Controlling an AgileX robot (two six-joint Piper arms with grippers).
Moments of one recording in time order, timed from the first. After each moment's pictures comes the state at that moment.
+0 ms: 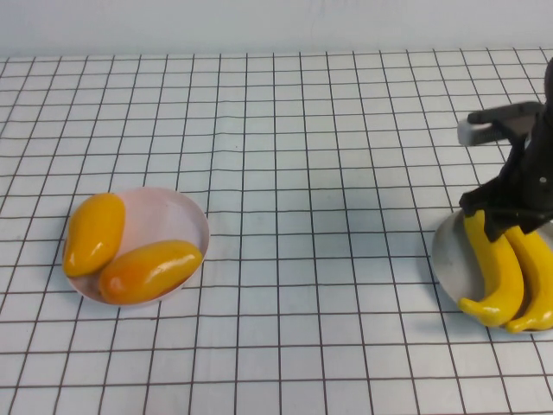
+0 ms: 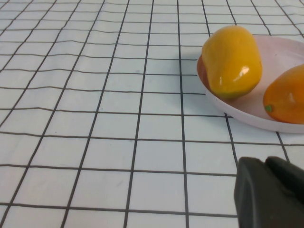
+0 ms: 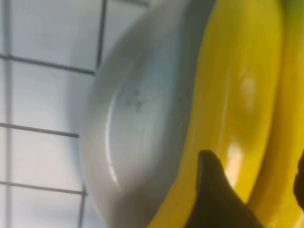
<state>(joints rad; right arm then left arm) 0.24 1.83 -1.39 -0.06 1.06 0.05 0.08 -0.01 0.02 -0.15 0.38 0.16</state>
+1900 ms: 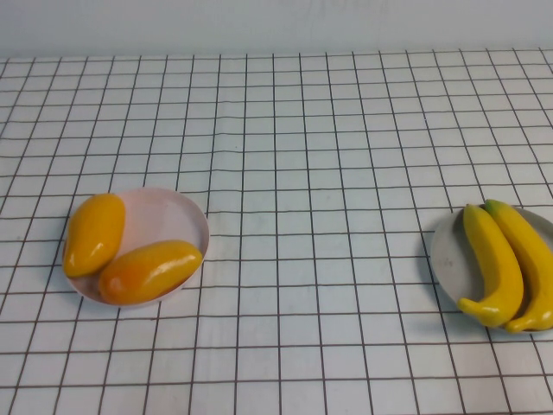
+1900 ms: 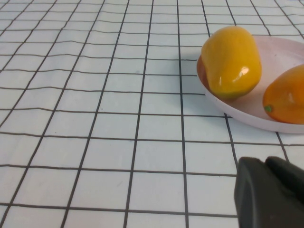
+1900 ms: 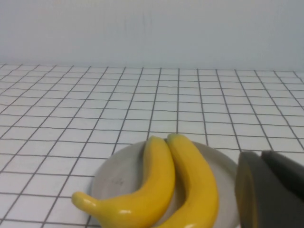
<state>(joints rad) 0.13 0.02 0.02 0.06 0.11 -0.03 0.08 -0.01 0.02 -0.15 0.38 0.16</state>
